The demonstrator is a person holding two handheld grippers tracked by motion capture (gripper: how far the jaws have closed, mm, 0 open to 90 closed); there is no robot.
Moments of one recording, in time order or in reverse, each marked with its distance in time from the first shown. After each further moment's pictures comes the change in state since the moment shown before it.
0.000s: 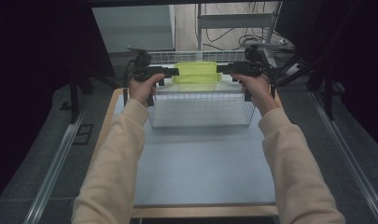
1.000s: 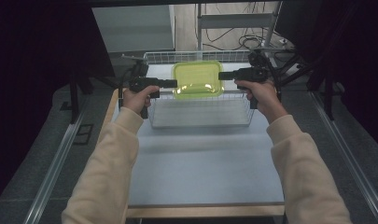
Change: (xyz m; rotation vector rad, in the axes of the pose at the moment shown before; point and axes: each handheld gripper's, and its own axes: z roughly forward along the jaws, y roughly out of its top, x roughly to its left) left arm -0.017 -0.027 -0.024 0.066 -0.114 0.059; right arm 0.018 -0.019 -0.026 0.045 0.111 -0.030
